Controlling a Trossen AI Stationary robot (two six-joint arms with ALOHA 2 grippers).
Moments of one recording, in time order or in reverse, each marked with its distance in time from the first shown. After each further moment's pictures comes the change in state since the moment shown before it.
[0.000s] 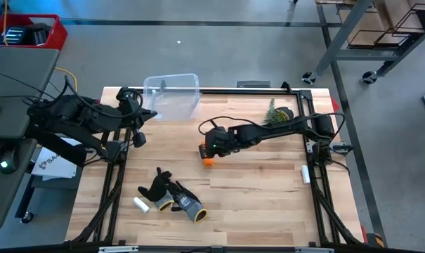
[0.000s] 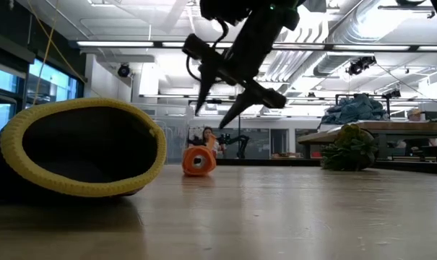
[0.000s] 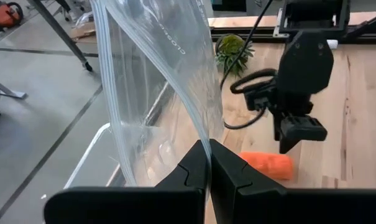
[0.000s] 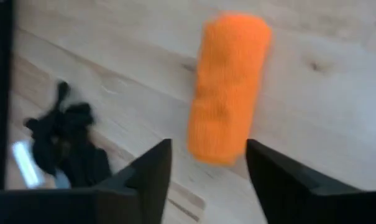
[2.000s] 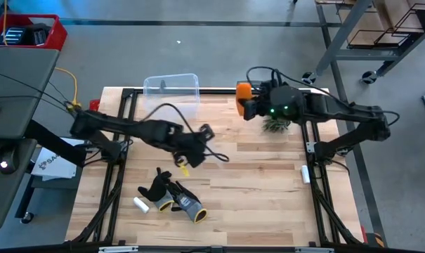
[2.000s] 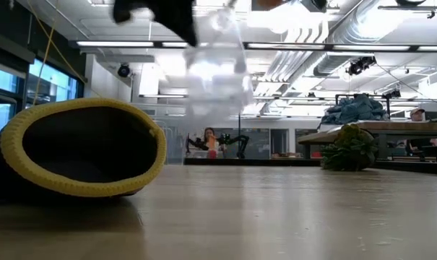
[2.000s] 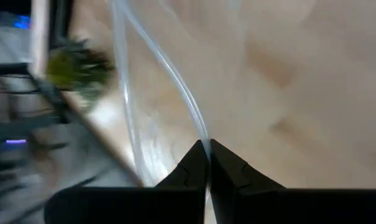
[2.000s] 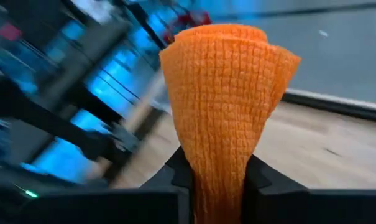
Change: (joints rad) left arm 0.132 0.569 -0.001 0.221 0.377 1.186; right arm -0.057 -0.644 0.010 -0.127 0.418 -0.425
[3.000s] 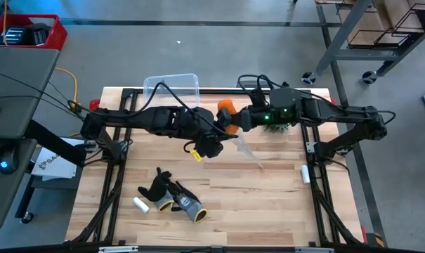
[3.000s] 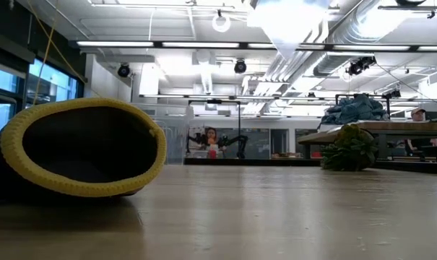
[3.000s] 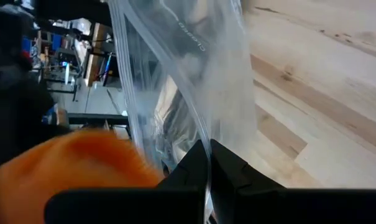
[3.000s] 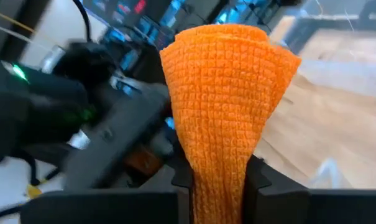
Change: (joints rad) left arm 0.058 0.129 0.353 0.236 0.116 0.151; right arm 0.048 0.049 -0.001 0.309 -0.390 0.113
